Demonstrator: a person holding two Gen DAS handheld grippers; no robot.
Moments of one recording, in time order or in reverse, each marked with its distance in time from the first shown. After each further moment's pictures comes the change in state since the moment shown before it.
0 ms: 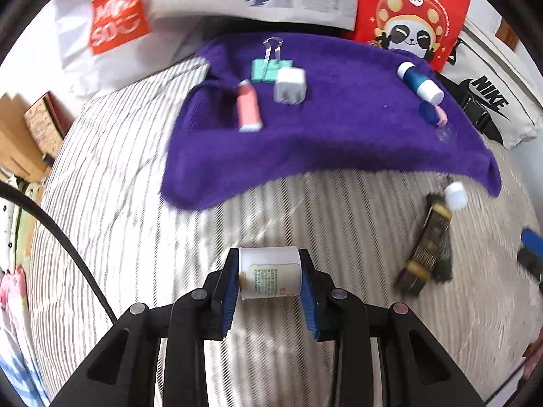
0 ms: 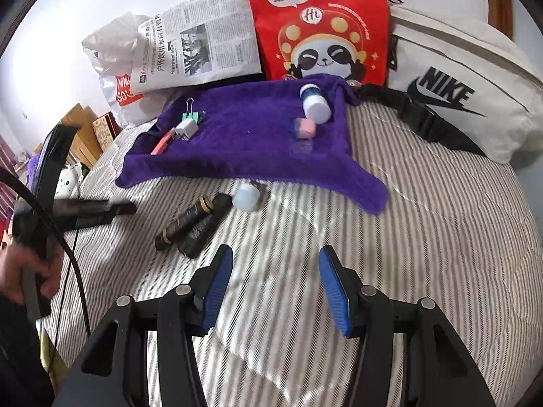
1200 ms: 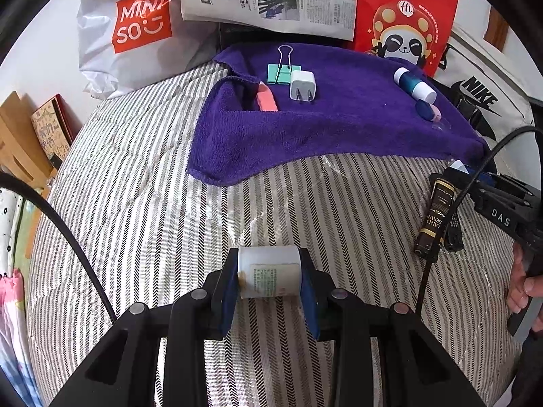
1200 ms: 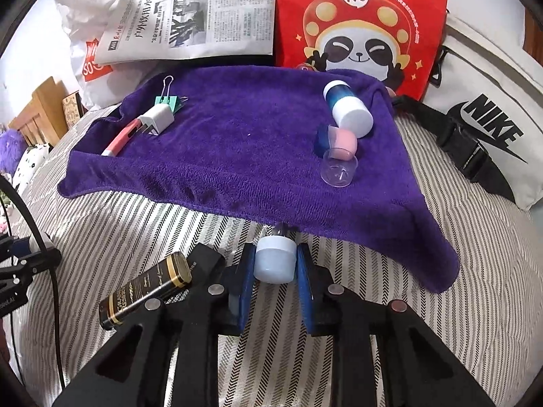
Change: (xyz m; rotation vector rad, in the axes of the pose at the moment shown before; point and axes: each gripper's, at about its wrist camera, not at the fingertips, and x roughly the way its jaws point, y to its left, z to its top) left arm -0.011 0.014 -0.028 0.011 -0.104 -0.002; right arm 0.095 0.028 0.039 -0.108 0.003 -0.137
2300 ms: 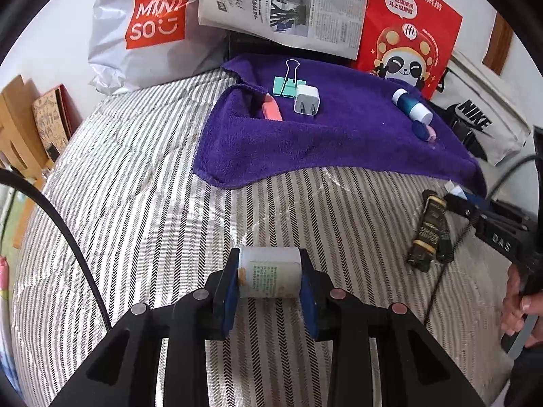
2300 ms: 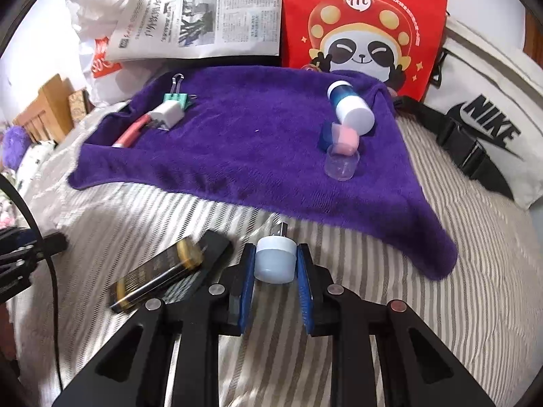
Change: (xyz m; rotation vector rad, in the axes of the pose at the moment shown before) left arm -0.004 0.014 -0.002 -0.077 -0.055 -0.073; right arm -0.012 0.003 -0.007 0.006 0.008 0.036
